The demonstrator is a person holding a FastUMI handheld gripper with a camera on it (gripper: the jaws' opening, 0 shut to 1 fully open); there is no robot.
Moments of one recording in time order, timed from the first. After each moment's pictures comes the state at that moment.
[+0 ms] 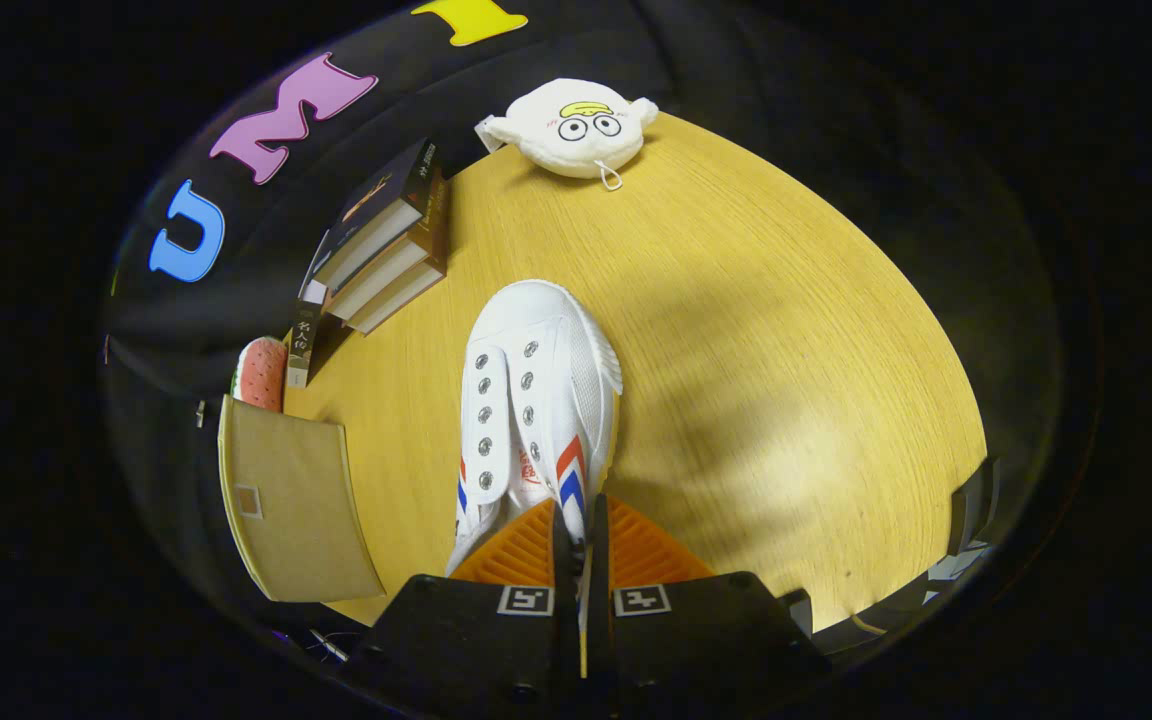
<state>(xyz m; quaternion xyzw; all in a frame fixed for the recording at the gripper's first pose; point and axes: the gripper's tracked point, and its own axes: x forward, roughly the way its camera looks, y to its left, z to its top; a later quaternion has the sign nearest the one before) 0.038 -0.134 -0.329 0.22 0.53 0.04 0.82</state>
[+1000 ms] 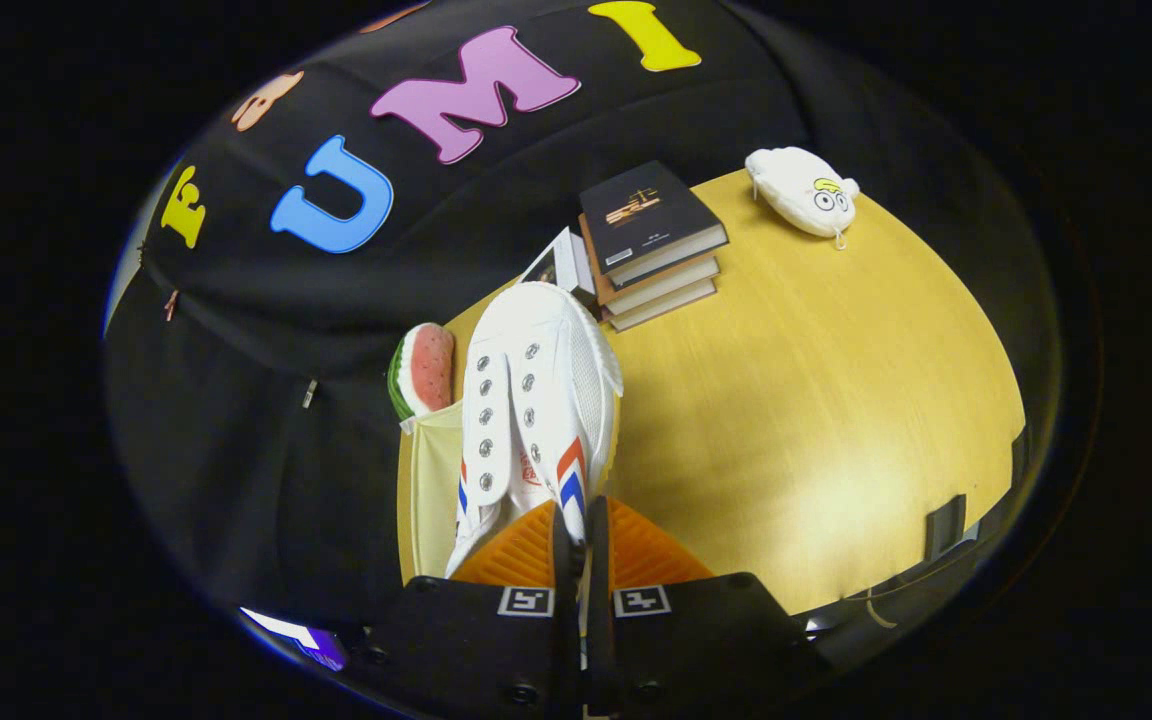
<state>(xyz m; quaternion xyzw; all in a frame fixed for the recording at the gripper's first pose) 0.008 0.111 -0.157 0.25 0.48 0.16 0.83</state>
